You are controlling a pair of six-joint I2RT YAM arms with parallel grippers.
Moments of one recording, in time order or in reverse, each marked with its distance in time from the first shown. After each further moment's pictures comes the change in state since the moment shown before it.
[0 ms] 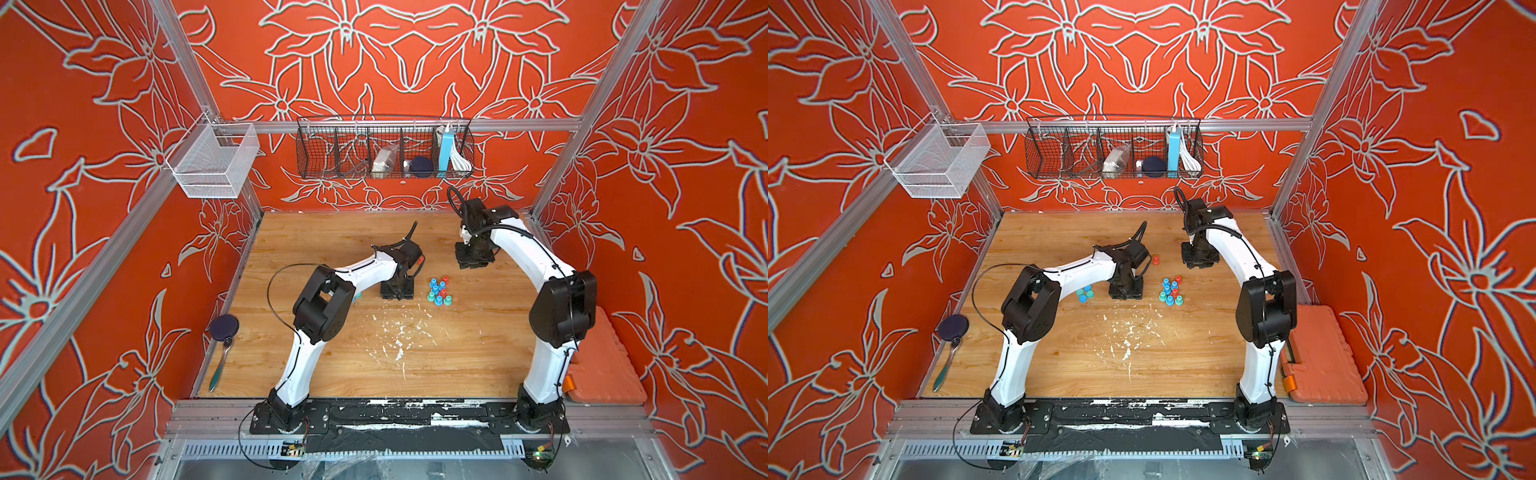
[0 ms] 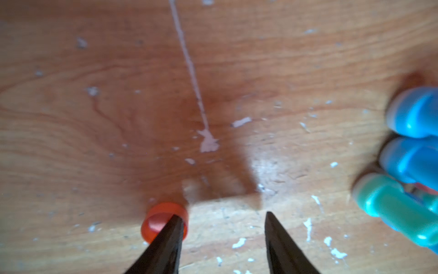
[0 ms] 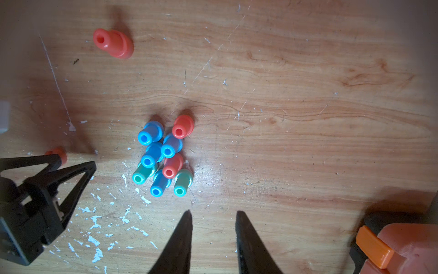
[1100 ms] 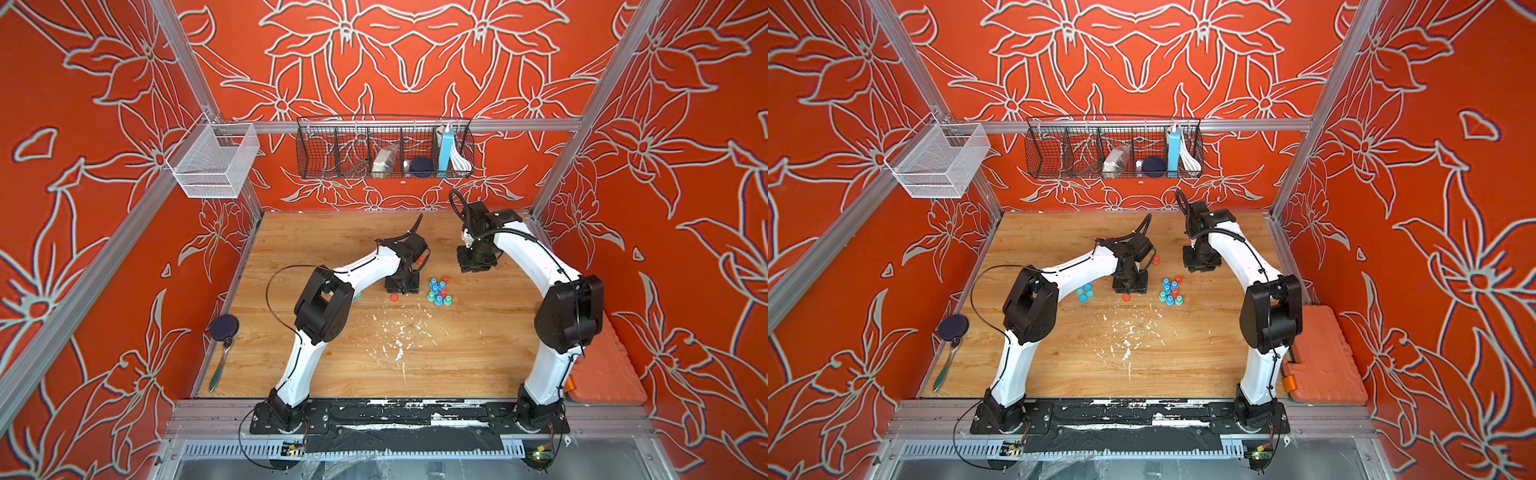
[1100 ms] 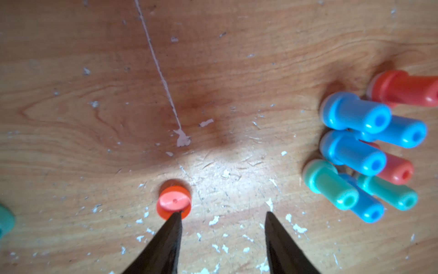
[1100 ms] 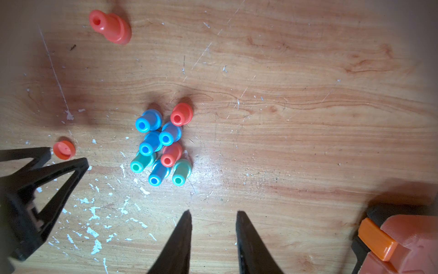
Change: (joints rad) left arm -0.007 -0.028 0.105 -0.089 -0.019 0.019; right arm 0.000 -0.043 -0.071 0.013 -0.013 0.001
